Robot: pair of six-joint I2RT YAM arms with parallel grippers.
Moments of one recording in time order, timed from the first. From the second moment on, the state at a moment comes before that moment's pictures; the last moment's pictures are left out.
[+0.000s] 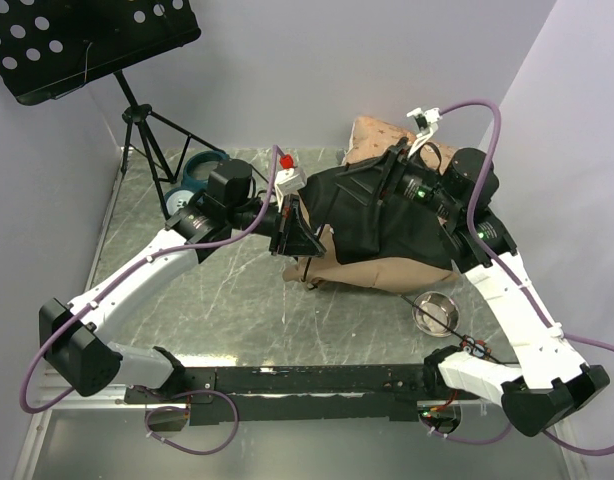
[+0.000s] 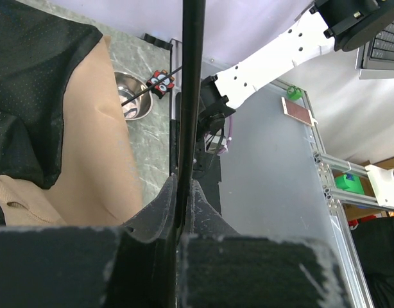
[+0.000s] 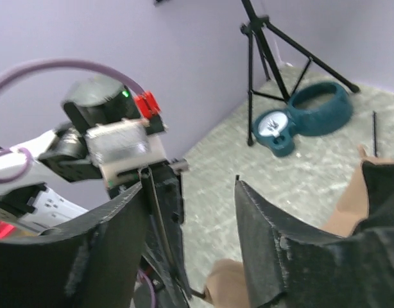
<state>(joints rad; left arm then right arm) -0.65 1.34 1.26 -0.23 1.04 -0.24 0.39 1.09 1.31 -0.14 -0.60 0.56</state>
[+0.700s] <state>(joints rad) -0.59 1.29 1.30 -0.11 0.94 -0.43 0.38 1.11 1.33 0.04 -0.72 0.70</state>
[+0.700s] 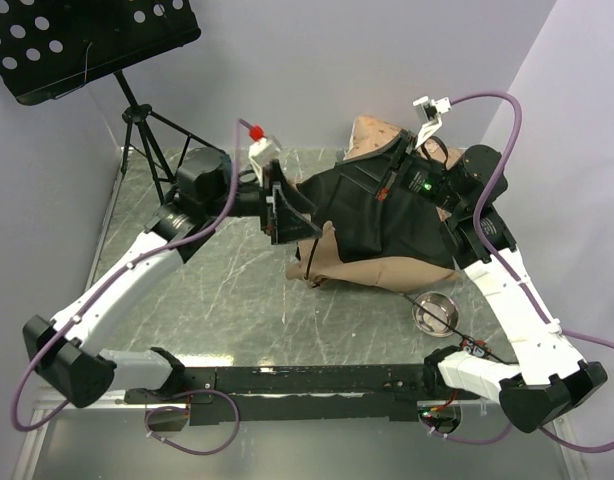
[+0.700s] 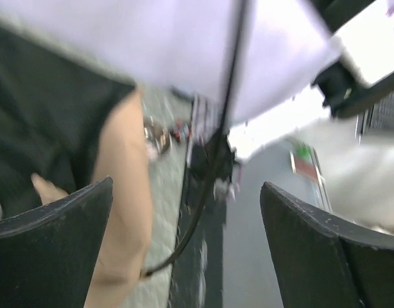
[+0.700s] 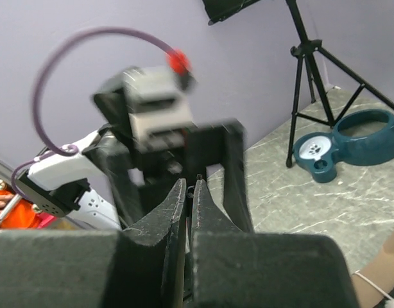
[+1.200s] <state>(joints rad) -0.59 1.38 1.35 0.32 0.91 -0.73 0.37 1.11 1.28 0.10 -0.75 0.75</state>
